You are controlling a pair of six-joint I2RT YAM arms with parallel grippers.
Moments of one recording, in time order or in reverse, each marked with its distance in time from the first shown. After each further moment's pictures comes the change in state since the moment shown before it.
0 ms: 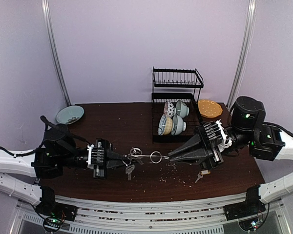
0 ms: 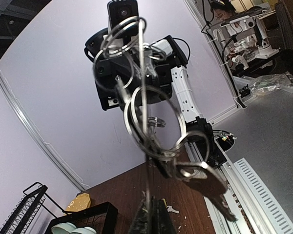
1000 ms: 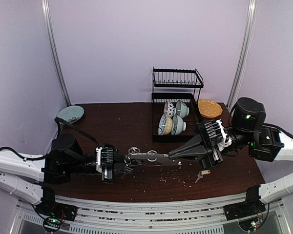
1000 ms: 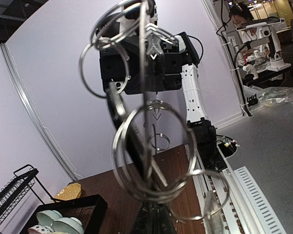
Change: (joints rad) left arm -0.023 0.092 -0.082 0.204 -0.095 -0.119; right arm -0.012 -0.012 -0.029 0.050 -0.005 0.014
